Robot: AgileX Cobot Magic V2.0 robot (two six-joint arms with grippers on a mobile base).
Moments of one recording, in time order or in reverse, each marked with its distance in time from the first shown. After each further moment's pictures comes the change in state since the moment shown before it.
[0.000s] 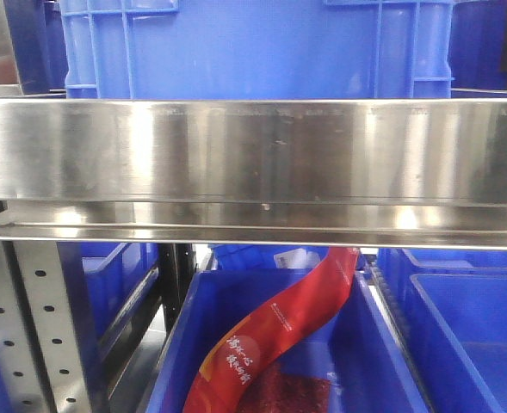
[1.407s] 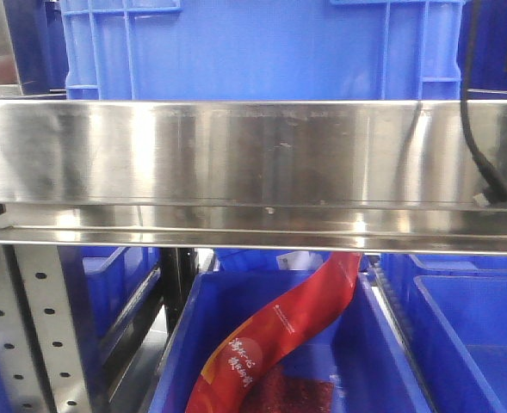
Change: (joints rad) left arm 0.058 0.748 -0.899 0.088 0.403 0.027; right arm -0.012 0.665 -0.799 -0.006 0.449 0.000
